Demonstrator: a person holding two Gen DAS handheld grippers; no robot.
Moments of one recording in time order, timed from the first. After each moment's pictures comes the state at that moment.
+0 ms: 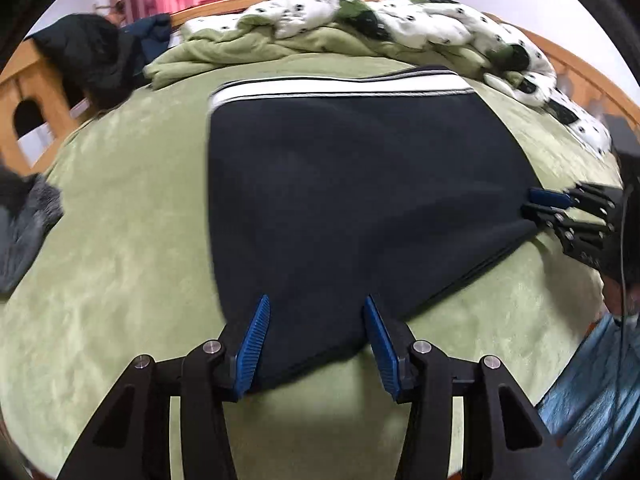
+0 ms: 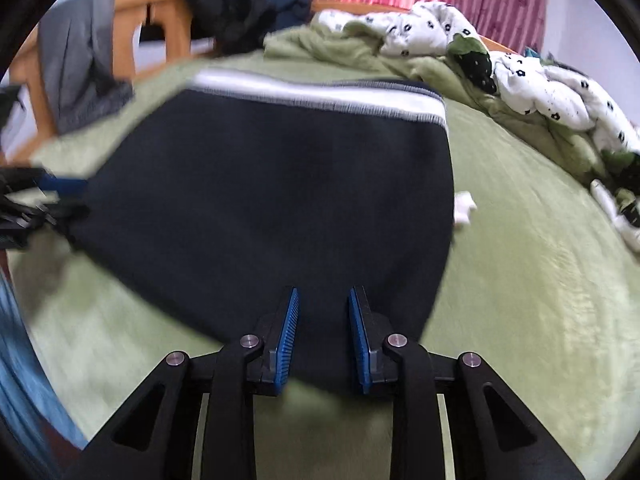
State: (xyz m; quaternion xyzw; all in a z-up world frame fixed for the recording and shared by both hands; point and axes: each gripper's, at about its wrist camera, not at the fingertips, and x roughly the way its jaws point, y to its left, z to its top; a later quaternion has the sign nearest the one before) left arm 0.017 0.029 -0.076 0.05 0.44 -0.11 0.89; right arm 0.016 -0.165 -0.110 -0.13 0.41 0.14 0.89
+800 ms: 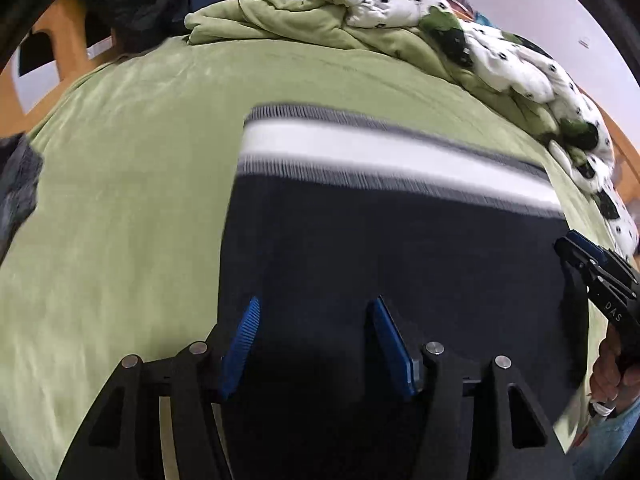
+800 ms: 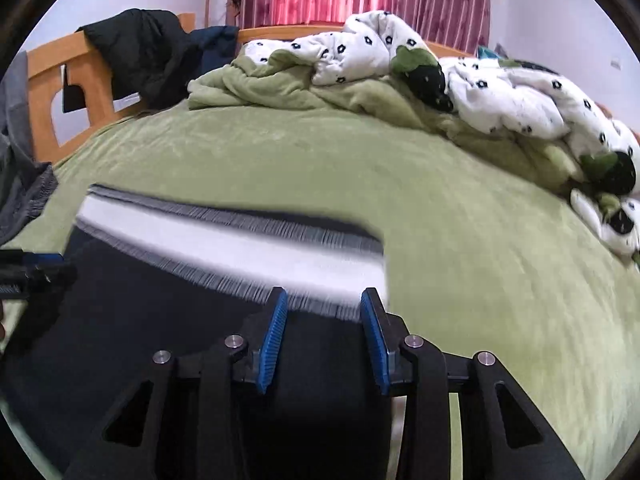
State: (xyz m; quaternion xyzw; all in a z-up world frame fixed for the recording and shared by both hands) left arm 0.141 0.041 -0.090 -0.06 0.49 -0.05 0.87; right arm 0.156 -0.183 -0.077 -0.05 0.39 0.07 0.92
